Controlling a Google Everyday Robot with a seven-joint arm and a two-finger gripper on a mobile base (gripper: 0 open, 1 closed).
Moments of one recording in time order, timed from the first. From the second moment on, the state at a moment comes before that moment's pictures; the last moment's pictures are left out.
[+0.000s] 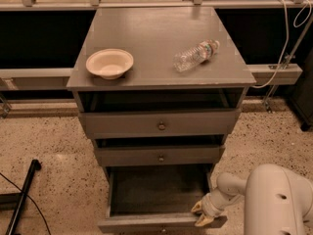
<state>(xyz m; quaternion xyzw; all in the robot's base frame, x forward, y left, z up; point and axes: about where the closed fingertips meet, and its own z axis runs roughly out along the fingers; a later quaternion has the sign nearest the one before) 0.450 -0.194 0.177 -0.74 0.61 0.24 0.12</state>
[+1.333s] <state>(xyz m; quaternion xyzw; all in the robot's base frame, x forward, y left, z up) 0.461 -0.175 0.220 -0.77 0.60 0.18 0.16</state>
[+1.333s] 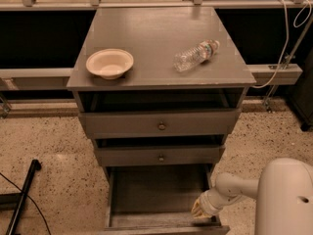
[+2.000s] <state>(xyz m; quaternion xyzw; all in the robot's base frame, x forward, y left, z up) 0.482 -0.195 0.156 -0.74 0.63 0.19 0.17</state>
